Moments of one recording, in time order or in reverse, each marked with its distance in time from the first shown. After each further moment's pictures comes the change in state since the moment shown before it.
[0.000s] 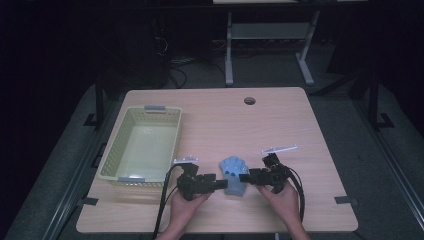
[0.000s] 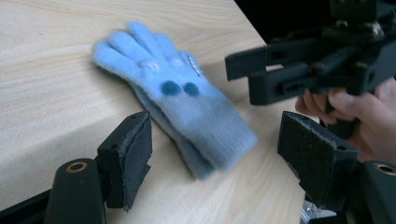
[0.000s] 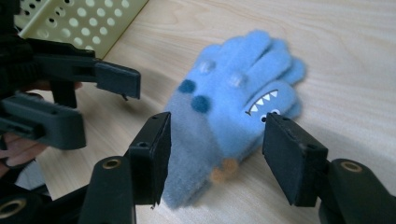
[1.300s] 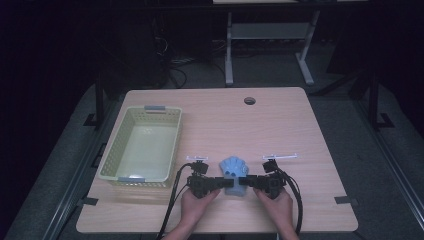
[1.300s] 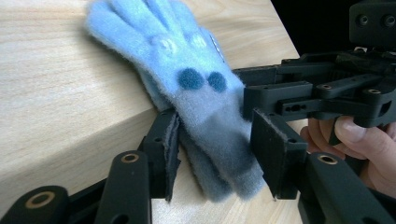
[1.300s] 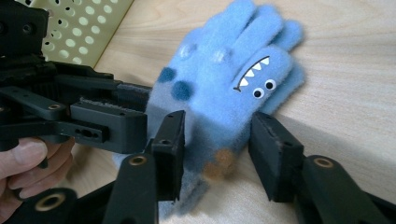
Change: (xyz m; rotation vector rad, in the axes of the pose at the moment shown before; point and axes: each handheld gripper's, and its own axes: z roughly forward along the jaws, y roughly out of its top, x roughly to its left) left arm 0.006 -0.002 0.031 0.079 0.012 -0.103; right arm -0.010 -0.021 0.019 -0.038 0.018 0.133
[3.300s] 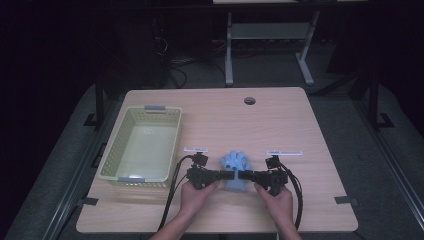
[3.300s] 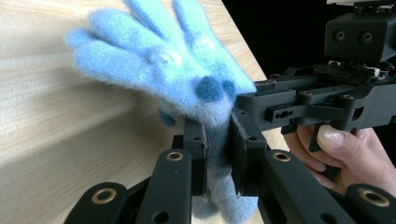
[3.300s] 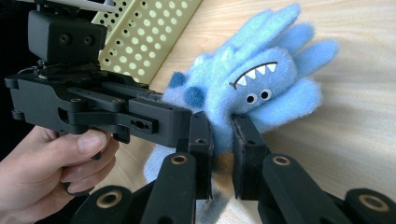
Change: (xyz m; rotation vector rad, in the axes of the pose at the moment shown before) left arm -0.009 0.025 -0.012 -0.012 -0.122 0.028; right arm 0.017 0.010 -0.019 -0.085 0.120 0.010
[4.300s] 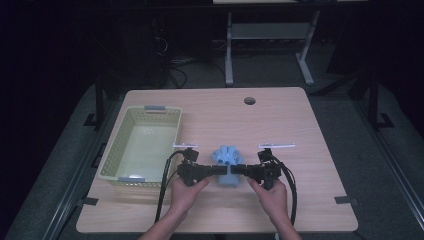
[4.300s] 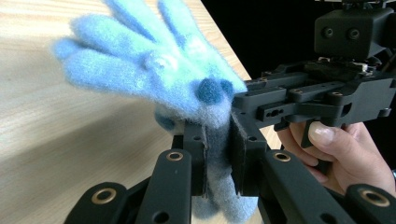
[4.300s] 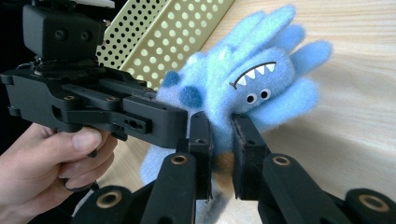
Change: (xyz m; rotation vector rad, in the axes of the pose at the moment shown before) left arm -0.008 0.010 -0.031 -0.037 -0.002 0.032; right arm 0.025 0.021 0.008 0.013 0.021 -0.056
